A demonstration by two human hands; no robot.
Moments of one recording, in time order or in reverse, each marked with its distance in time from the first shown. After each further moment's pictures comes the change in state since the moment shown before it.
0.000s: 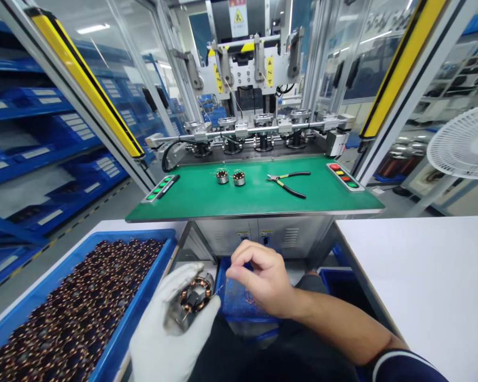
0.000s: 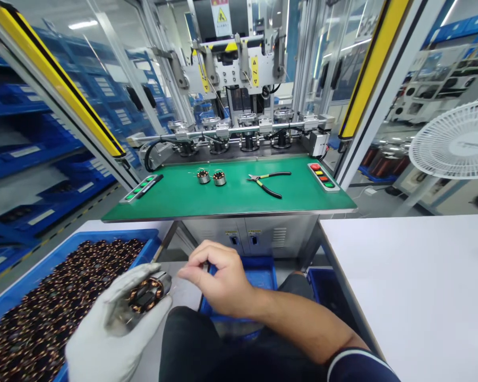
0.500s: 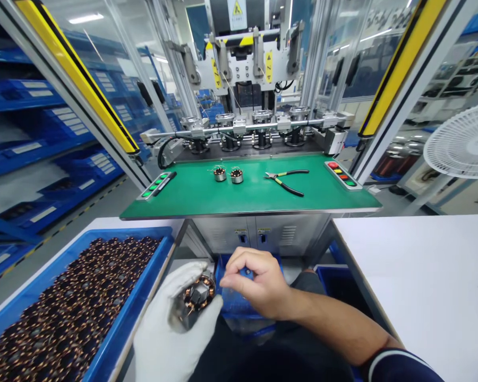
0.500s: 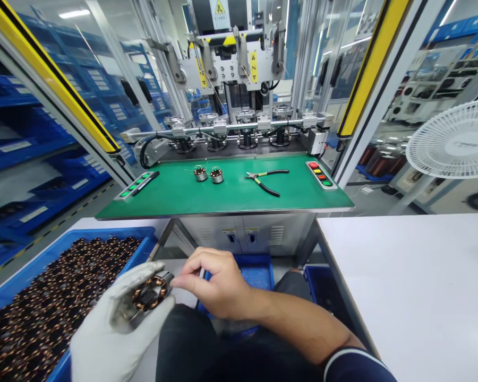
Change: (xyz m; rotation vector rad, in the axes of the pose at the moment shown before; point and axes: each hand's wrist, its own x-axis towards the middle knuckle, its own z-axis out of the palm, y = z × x) left_hand 0.005 0.004 0.006 0.094 -0.065 0.116; right_hand -0.005 0.002 0.000 -0.039 -0.101 0.053
